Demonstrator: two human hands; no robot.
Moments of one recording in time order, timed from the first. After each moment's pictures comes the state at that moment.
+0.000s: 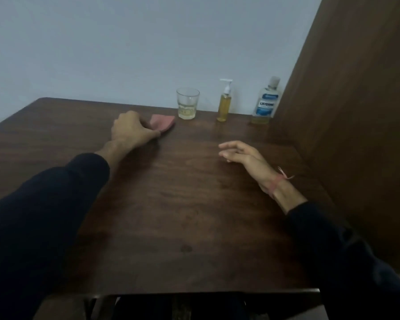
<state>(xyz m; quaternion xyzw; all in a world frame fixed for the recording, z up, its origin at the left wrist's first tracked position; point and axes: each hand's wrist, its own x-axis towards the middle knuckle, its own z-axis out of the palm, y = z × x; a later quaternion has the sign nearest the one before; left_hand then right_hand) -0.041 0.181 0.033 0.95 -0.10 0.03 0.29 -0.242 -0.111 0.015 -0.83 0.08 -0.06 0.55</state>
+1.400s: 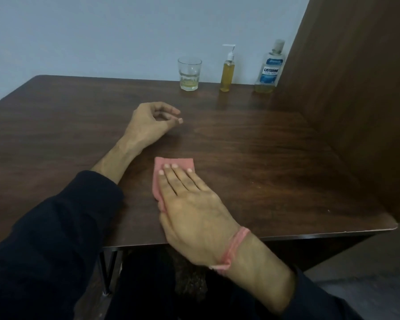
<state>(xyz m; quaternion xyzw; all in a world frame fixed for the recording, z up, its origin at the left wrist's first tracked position) -0.100 0.194 -0.012 0.82 -0.23 -0.03 0.53 -0.372 0.119 -0.003 -1.00 -0.08 -0.03 0.04</state>
